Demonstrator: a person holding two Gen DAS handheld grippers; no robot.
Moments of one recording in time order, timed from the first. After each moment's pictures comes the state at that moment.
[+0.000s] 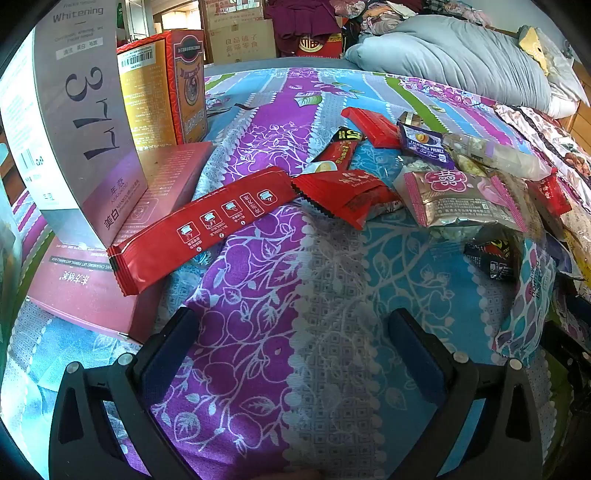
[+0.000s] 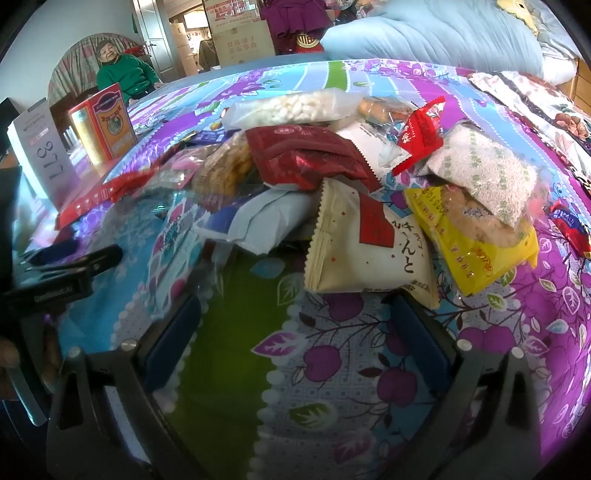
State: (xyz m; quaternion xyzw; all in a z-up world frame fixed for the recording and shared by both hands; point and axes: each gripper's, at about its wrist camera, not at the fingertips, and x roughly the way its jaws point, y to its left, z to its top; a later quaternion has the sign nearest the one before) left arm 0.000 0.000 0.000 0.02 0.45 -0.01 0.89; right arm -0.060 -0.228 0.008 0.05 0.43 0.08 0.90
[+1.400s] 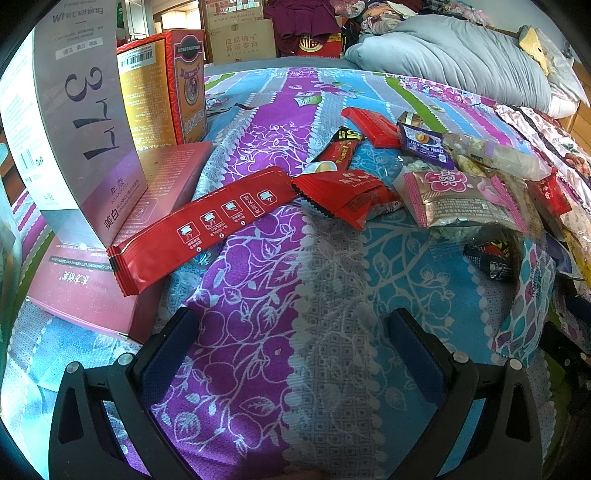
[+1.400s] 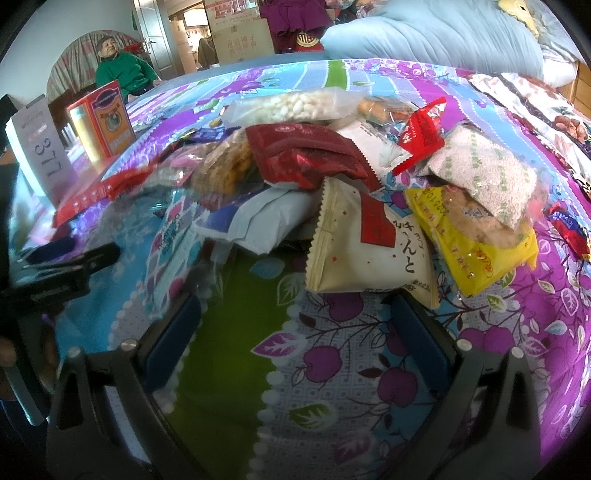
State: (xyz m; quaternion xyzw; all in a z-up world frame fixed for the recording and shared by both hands) left arm 0.000 0.000 0.000 0.02 0.45 -0.01 0.89; right arm -0.059 -0.227 0.008 0.04 0.44 0.07 0.90
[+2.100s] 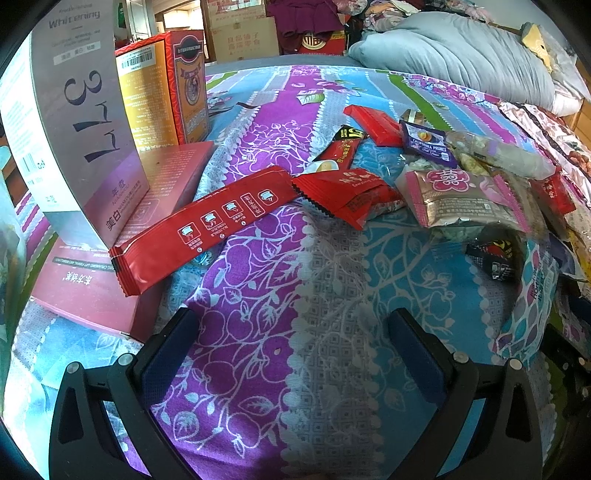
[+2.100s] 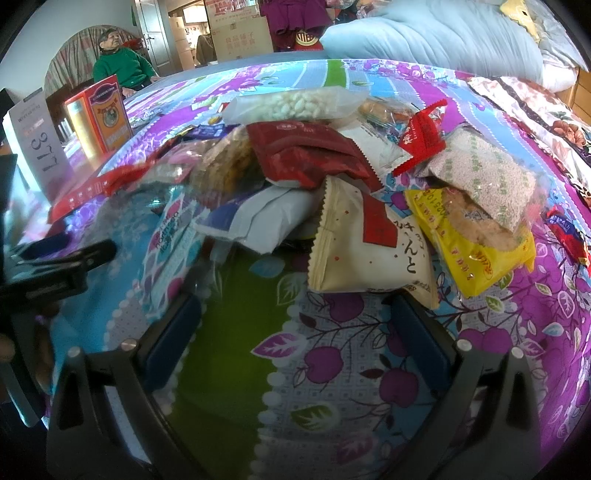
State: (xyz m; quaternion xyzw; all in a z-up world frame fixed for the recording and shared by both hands) left arm 0.004 -0.004 0.000 0.02 0.45 0.00 0.89; right arm -0.059 -0.222 0.008 0.03 0.44 0.06 0.90
